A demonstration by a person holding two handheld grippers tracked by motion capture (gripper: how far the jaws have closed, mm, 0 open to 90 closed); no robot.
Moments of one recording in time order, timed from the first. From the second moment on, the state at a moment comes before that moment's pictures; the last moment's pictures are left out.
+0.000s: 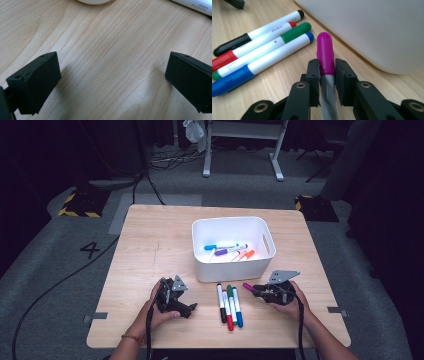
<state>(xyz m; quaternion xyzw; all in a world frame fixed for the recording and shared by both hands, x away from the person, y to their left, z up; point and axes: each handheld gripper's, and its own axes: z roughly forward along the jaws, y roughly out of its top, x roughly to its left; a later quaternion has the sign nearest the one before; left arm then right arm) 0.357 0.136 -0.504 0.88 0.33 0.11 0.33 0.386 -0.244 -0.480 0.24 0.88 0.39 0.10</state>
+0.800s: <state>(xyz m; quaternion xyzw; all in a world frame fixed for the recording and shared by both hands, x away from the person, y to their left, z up) 0.357 0.136 -0.504 0.88 0.33 0.11 0.33 0.364 -0.273 -0.403 0.20 0.85 0.45 0.16</state>
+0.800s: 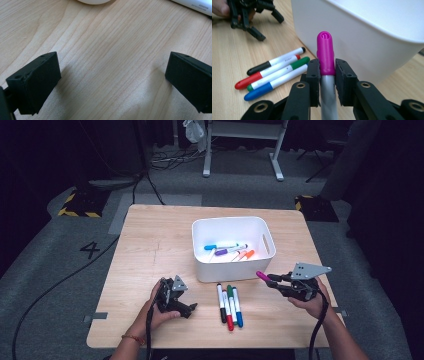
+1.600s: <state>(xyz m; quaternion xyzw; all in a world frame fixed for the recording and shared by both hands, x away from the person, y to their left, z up) 0.357 0.135 -0.504 0.88 0.33 0.11 0.33 0.390 -0.267 -0.312 0.16 0.84 0.47 0.22</state>
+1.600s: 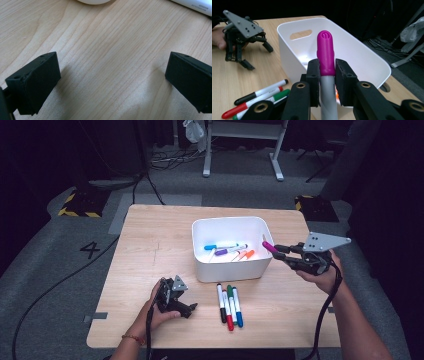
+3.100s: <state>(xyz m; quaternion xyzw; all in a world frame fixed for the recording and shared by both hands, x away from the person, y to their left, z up) 0.357 0.135 -0.504 0.88 0.33 0.11 0.33 0.494 -0.163 -0.351 0.11 0.93 0.33 0.13</state>
